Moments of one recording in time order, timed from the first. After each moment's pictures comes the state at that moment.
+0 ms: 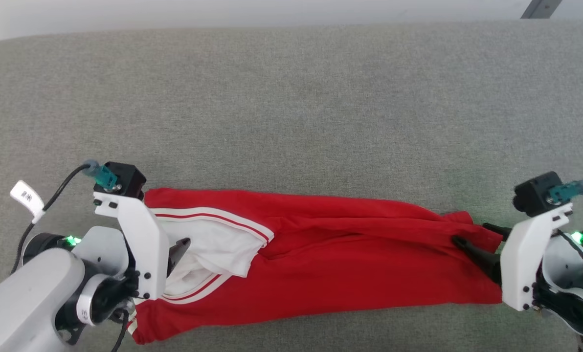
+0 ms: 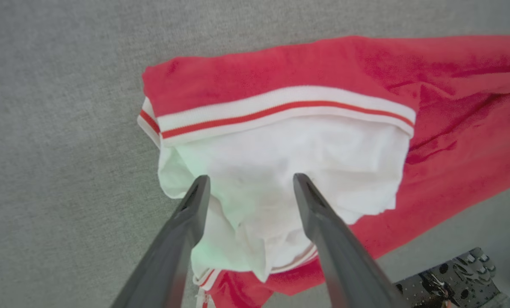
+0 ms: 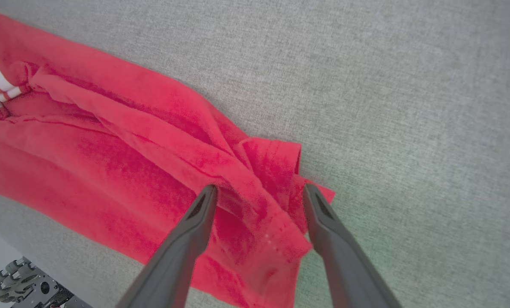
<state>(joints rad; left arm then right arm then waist) -0.55 0.81 -0.80 -0.07 -1.05 0.36 0.71 -0.23 -0.50 0.23 0.00 0.67 0.13 0.74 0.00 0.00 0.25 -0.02</state>
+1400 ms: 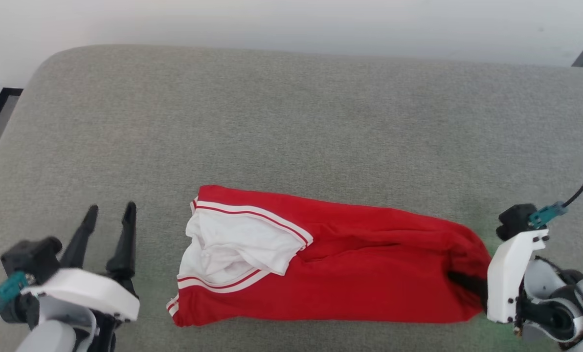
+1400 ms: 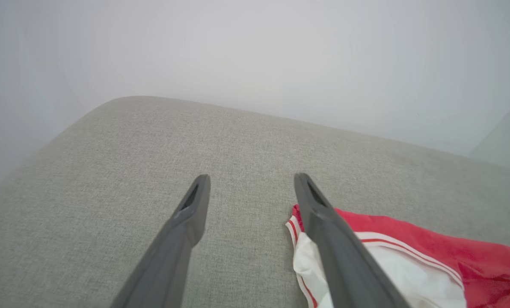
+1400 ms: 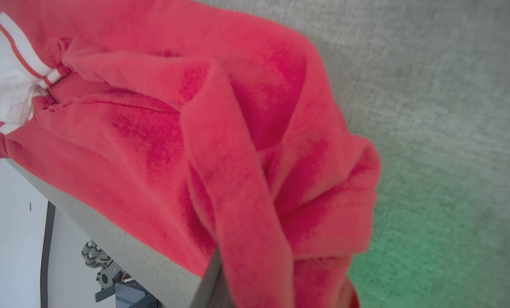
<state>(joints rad) -0.18 0.57 -0.41 0.15 -0.84 0.15 -0.26 -0.26 -0.47 0.31 0.27 0.89 0.13 0.75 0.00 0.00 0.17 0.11</state>
